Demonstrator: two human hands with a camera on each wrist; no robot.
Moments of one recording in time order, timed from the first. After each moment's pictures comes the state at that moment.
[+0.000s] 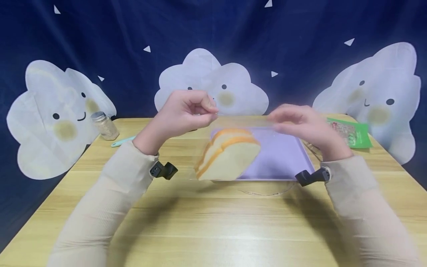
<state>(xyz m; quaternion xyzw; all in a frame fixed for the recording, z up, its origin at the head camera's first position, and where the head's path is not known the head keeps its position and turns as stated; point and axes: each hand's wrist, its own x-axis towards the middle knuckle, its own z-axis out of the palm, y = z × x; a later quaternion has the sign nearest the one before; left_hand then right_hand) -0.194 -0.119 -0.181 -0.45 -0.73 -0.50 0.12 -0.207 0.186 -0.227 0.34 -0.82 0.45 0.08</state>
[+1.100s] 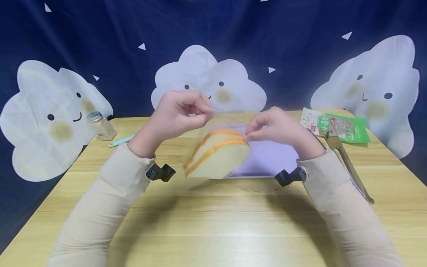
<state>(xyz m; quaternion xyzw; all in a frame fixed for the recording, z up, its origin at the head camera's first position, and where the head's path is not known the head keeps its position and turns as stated) -0.192 -0.118 -0.183 -0.47 -0.72 -0.49 0.15 -0.208 0.139 -0.222 0.29 -0.90 0.31 0.02</state>
